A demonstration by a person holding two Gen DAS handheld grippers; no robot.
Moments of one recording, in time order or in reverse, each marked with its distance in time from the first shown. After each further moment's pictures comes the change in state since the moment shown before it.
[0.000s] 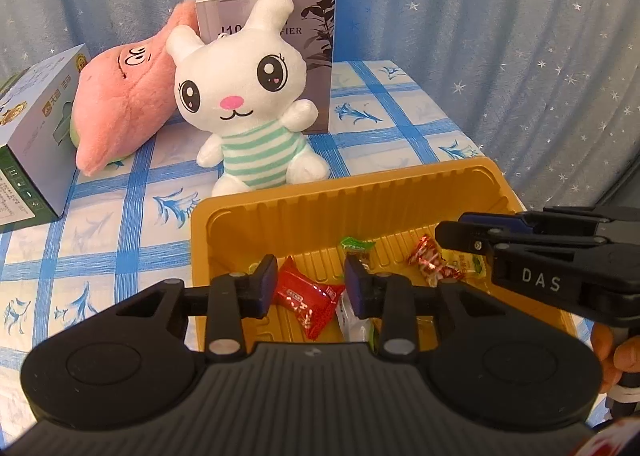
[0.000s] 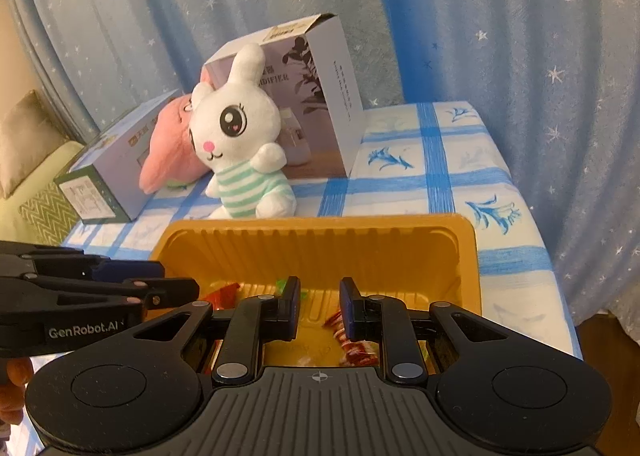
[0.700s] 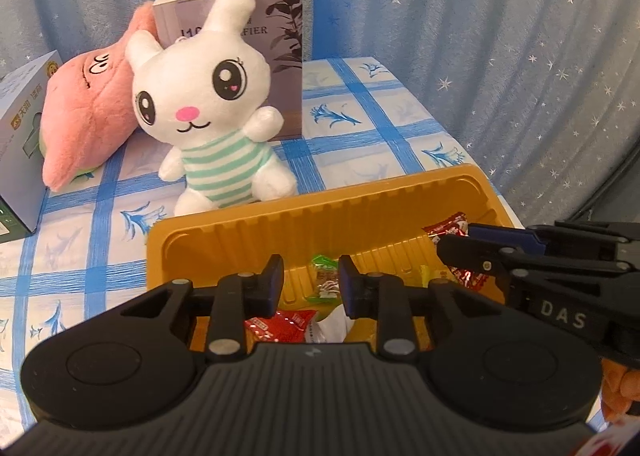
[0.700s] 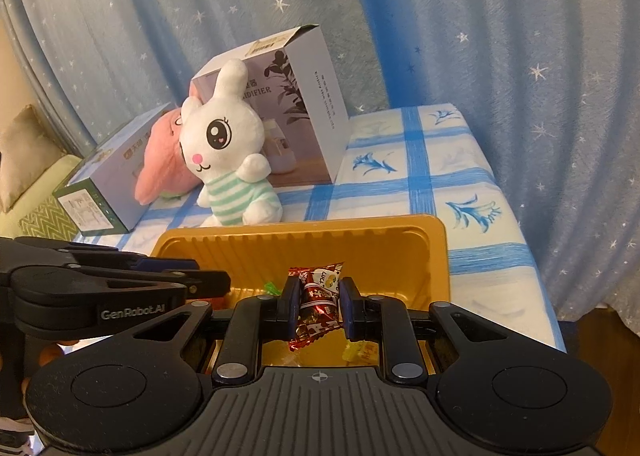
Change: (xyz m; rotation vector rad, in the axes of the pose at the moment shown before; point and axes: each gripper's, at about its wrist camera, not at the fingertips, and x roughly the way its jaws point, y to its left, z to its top) left arm 0.022 -0.018 0.017 0.020 0.012 -0.030; right arm -0.012 -0.014 0.001 0.031 -0.025 -0.002
